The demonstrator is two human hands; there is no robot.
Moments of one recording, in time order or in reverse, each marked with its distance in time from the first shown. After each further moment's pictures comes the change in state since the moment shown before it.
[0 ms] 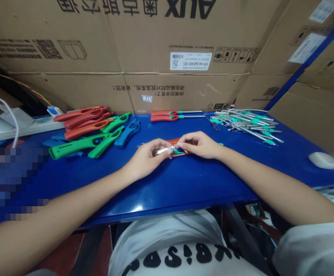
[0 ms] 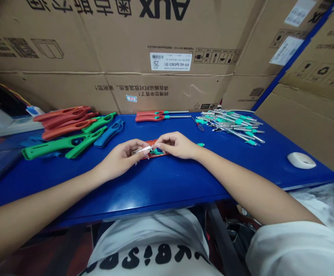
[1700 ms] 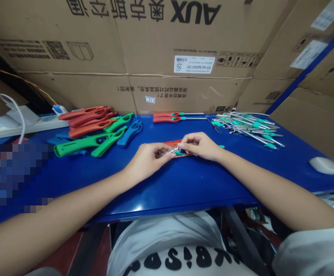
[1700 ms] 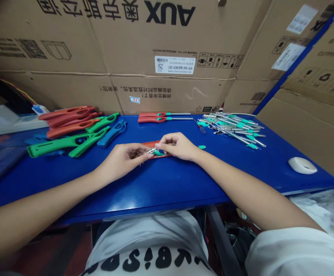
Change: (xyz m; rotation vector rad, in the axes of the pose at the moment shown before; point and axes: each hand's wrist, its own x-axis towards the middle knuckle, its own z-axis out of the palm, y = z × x) left_hand -0.006 -0.001 -0.001 0.315 0.096 0.057; right_hand 0.003 -0.009 0.006 0.030 0.094 0.125
